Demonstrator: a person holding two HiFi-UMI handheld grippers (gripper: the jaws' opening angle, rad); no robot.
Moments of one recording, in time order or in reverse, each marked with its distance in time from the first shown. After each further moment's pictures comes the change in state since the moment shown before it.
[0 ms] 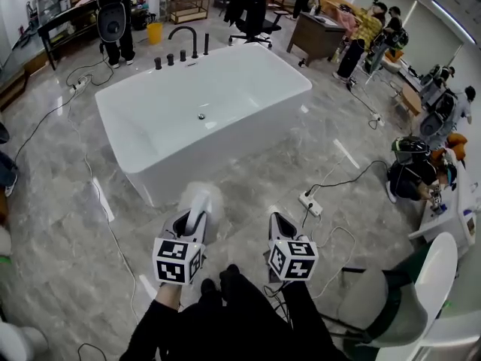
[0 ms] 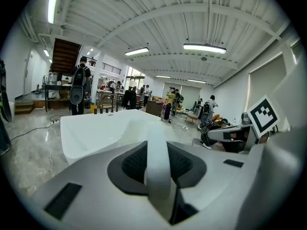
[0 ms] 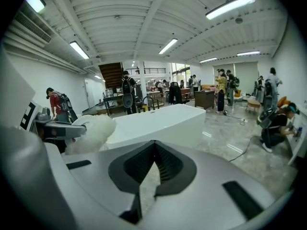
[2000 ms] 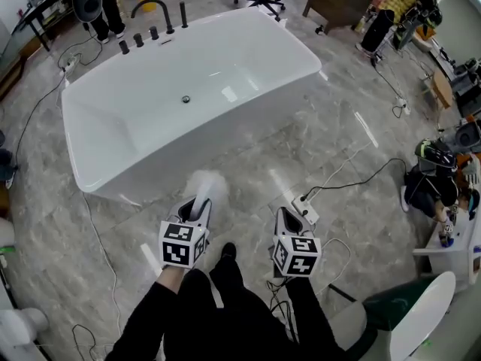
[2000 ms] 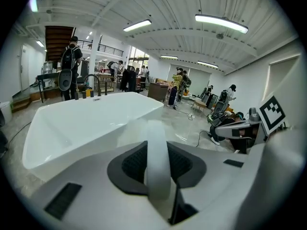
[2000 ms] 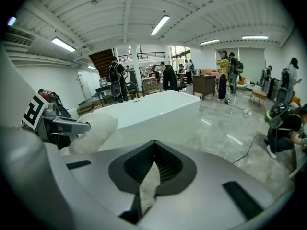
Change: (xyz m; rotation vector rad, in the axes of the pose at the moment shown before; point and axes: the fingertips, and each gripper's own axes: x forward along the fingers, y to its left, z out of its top) left arm 0.341 -0.060 0.001 -0.045 0.220 0.064; right arm 0.203 -0.267 0.033 0.019 0.193 0.032
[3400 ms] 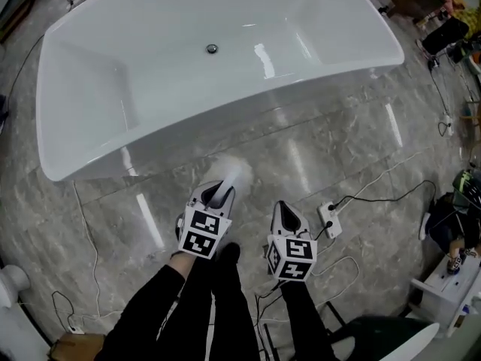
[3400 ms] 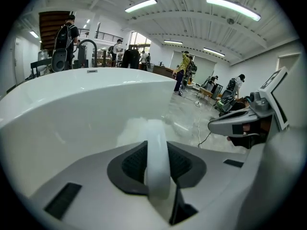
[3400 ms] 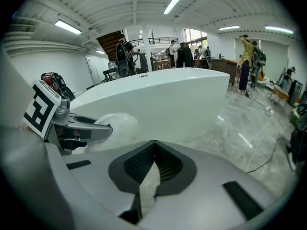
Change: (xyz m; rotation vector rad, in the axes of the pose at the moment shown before) left arm 0.234 0.117 -0.139 0.002 0.117 0.002; right arm 0.274 0.027 -0.094 -0.125 0.139 0.108
